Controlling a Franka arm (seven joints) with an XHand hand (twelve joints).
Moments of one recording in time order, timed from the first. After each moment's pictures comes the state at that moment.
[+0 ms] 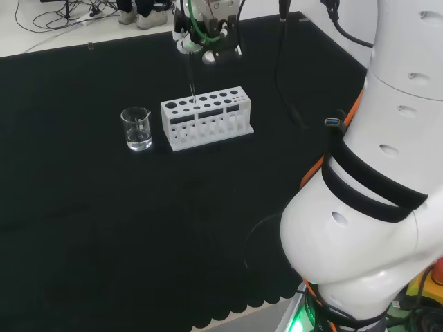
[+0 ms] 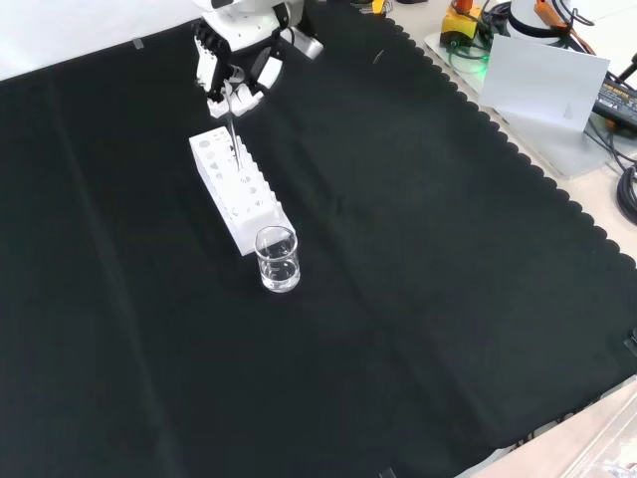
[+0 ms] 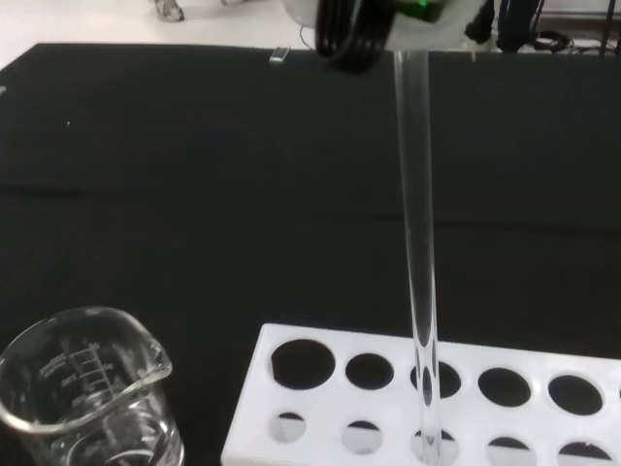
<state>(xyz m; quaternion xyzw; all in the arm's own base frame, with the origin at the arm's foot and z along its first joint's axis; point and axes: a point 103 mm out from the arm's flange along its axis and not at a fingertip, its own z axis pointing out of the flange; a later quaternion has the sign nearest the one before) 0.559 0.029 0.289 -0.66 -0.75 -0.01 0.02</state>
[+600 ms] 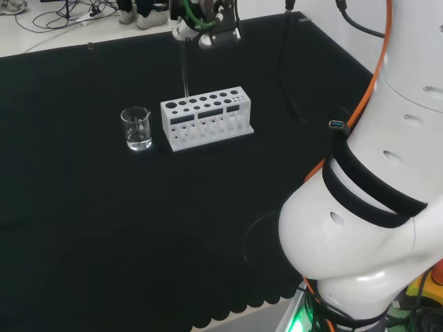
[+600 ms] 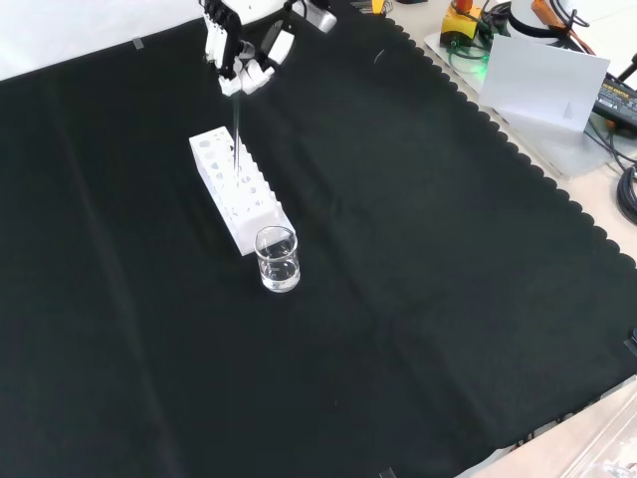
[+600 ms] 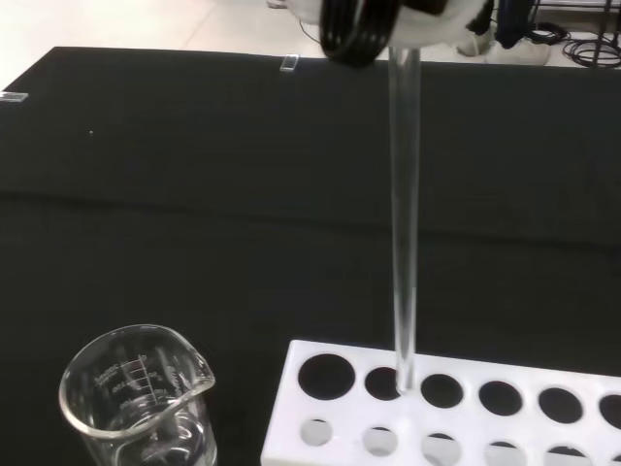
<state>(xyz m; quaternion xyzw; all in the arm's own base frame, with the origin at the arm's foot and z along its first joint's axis) 0.542 0.037 0.331 -0.66 -0.75 0.00 0.02</state>
